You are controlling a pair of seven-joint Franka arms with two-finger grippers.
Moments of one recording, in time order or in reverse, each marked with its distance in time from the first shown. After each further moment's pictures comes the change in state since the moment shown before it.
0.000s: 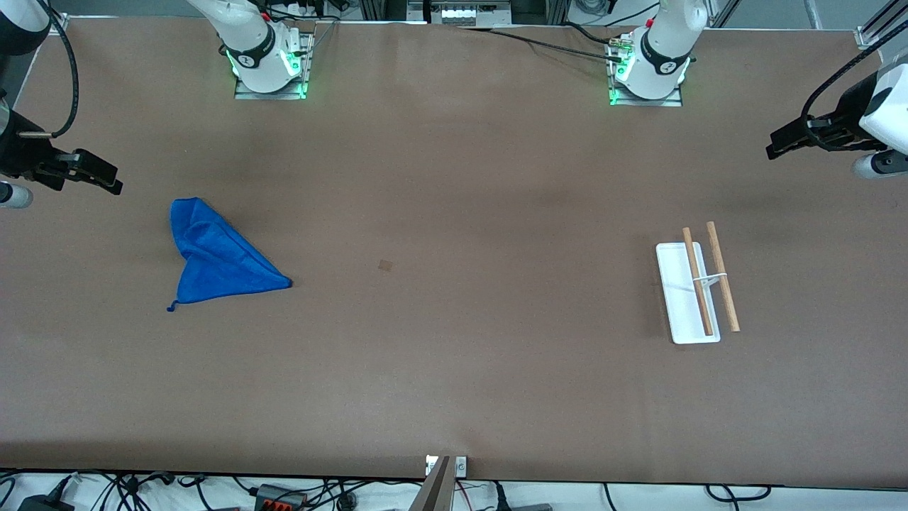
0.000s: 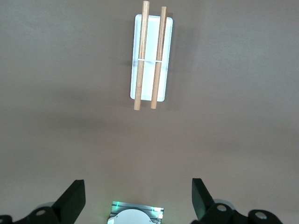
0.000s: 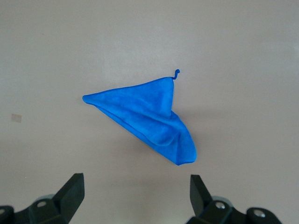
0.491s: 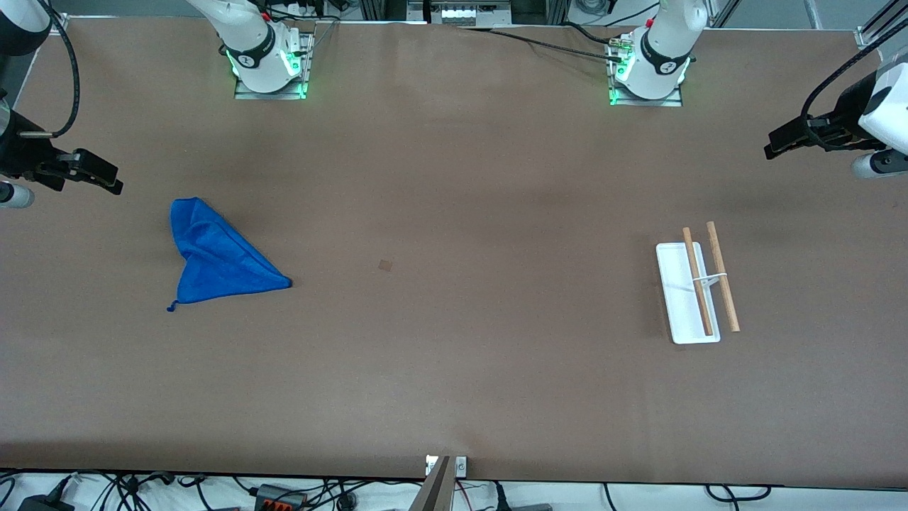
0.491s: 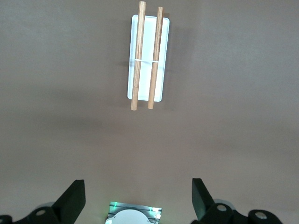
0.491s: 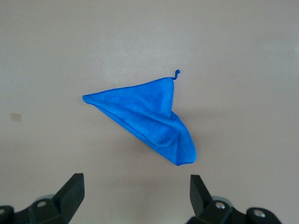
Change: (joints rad) left arm 0.000 0.000 -0.001 0.002 -0.012 0.001 0.000; right arm 0.000 0.000 0.000 -0.002 0.000 0.002 -0.004
